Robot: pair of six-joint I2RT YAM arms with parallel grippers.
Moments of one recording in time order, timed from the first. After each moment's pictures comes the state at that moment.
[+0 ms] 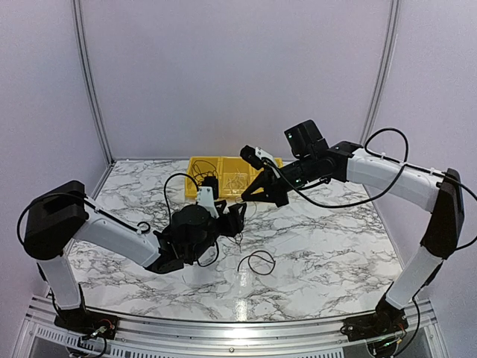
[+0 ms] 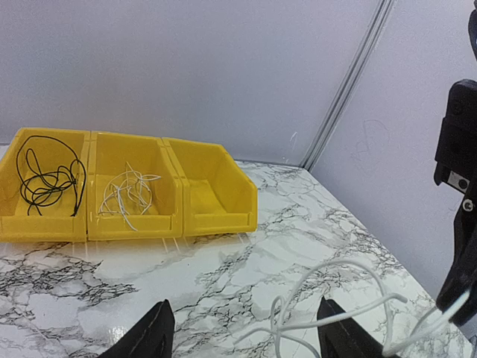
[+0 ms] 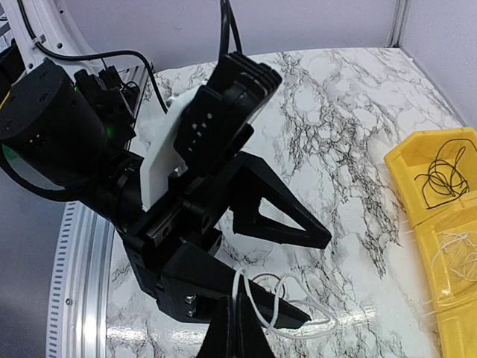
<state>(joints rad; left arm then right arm) -1.11 1.83 0.87 0.87 -0.57 -0.44 0.68 1.65 1.43 -0.53 -0.76 -0.40</state>
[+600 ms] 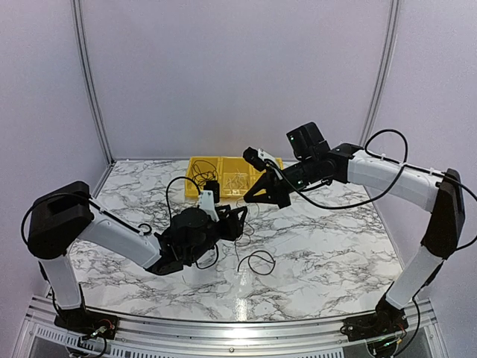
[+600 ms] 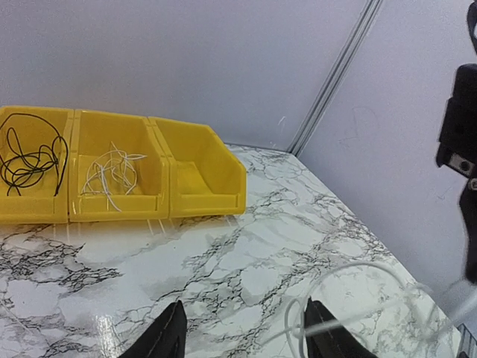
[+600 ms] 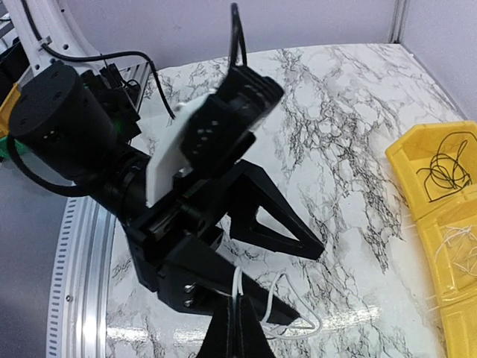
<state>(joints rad) -1.09 1.86 0.85 0.90 -0.49 -0.48 0.67 1.65 1.40 -0.51 -0.77 -0.41</state>
